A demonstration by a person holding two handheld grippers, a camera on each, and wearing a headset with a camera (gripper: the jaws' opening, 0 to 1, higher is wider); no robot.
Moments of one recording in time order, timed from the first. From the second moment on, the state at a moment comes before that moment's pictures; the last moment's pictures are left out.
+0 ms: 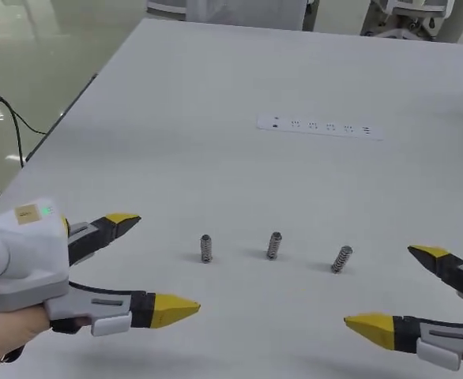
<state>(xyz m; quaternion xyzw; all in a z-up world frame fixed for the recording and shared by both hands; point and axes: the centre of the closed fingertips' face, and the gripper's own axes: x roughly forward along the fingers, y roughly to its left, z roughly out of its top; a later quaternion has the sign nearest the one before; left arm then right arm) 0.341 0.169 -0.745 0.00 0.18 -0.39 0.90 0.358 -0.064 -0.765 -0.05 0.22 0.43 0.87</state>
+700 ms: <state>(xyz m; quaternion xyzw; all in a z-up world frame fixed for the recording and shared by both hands) 0.337 0.175 -0.746 0.00 0.19 -0.38 0.90 0.364 -0.063 -0.762 -0.06 0.22 0.43 0.87</state>
